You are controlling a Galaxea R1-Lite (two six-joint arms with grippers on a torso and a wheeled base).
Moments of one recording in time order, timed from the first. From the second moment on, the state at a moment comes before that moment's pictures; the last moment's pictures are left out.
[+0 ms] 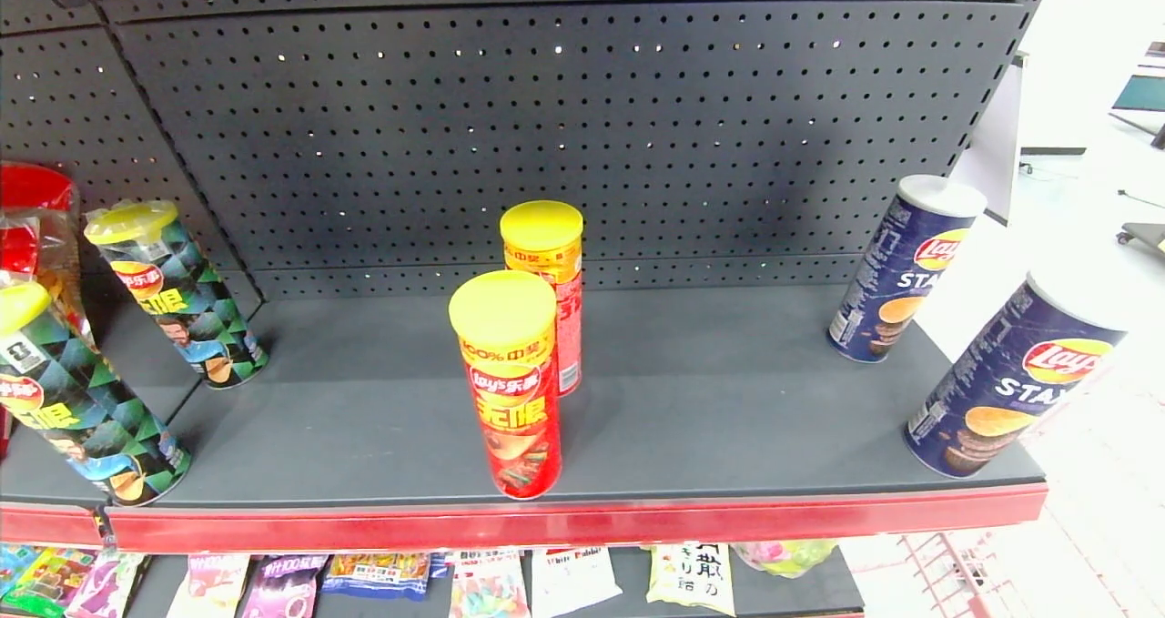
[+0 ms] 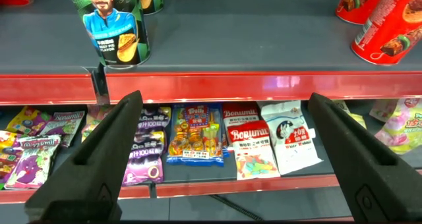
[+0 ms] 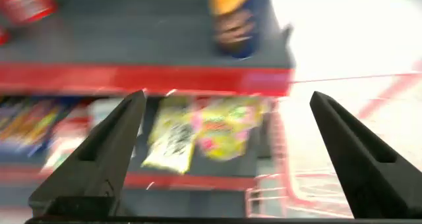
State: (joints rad) left arm -0.12 0.09 0.00 0.00 0.07 -0.05; right arm 0.00 0.02 -0.07 0.07 0.03 -0.01
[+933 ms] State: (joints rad) left arm -0.12 0.09 0.00 0.00 0.06 -0.04; right arm 0.00 0.00 0.00 0.00 0.05 -0.01
